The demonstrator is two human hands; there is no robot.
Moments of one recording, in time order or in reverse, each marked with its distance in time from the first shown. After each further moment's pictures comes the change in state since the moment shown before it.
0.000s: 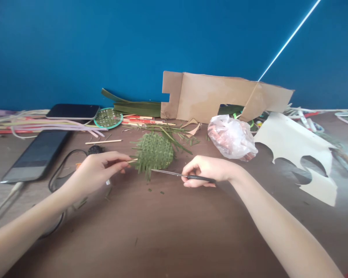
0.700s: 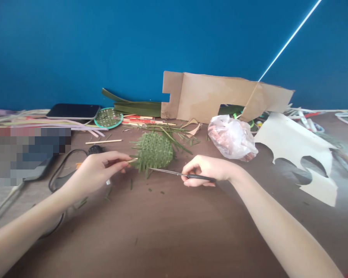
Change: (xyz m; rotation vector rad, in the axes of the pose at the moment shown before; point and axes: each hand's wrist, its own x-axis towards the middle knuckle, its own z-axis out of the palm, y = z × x) left_hand 0.000 0.002 -0.001 0.005 0.011 -0.016; right_hand 0.000 0.000 0.001 0.051 0.013 -0.008
